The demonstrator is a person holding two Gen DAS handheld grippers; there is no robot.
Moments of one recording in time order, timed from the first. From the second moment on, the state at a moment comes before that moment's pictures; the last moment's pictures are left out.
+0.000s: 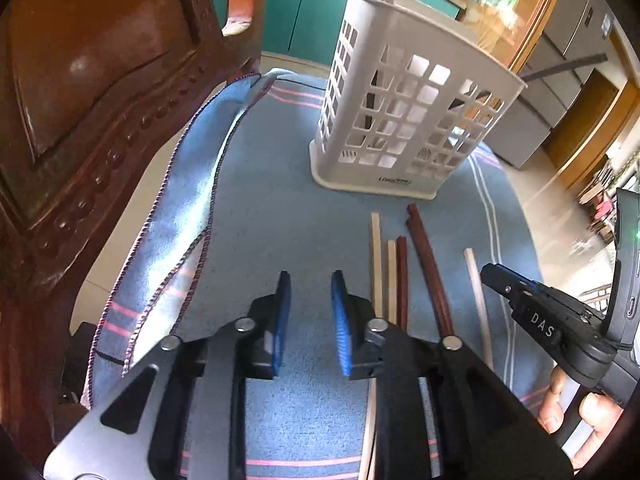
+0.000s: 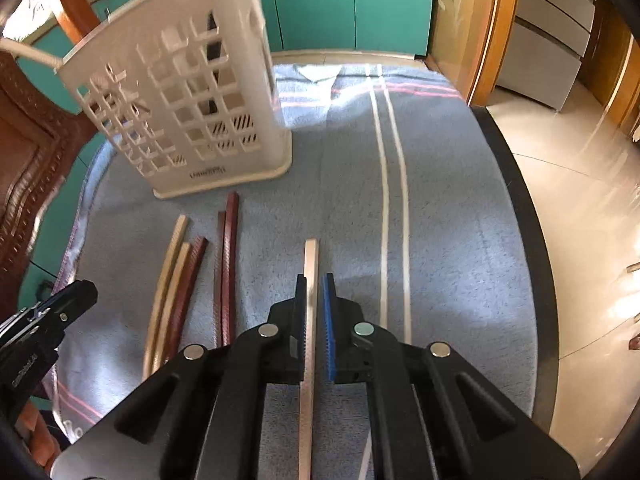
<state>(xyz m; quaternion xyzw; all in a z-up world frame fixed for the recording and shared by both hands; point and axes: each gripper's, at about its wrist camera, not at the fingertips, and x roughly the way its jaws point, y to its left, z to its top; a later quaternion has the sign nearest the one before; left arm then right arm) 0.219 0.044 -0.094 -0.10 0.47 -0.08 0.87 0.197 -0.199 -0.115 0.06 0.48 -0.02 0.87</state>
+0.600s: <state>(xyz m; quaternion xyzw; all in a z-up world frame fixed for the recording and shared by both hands) 0.241 -0.033 -0.122 -0.03 0.48 -0.10 0.87 0.203 -0.200 -0.115 0.06 0.52 0.01 0.85</state>
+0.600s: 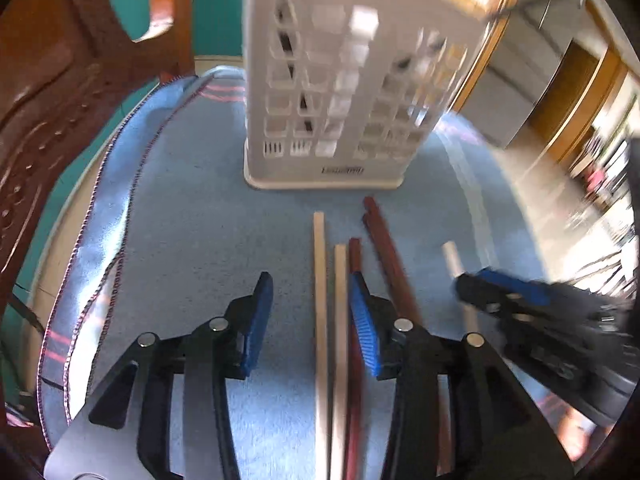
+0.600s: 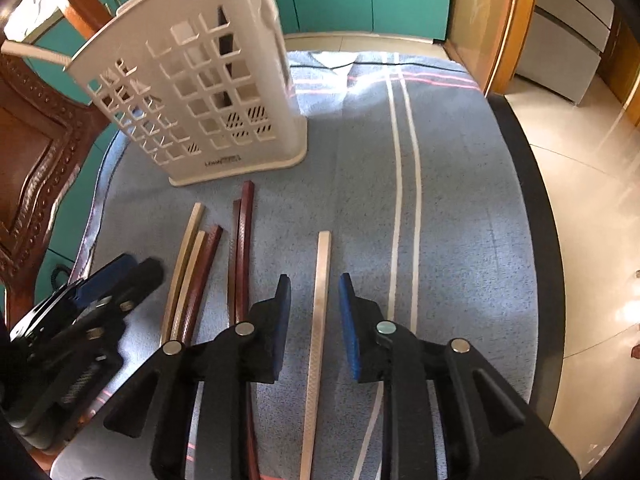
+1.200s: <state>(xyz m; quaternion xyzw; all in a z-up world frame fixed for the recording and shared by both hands) 0.237 -0.050 -0.124 0.03 0.48 -0.06 0.88 0.203 -0.190 -0.129 -0.02 0.52 -0.02 0.85</state>
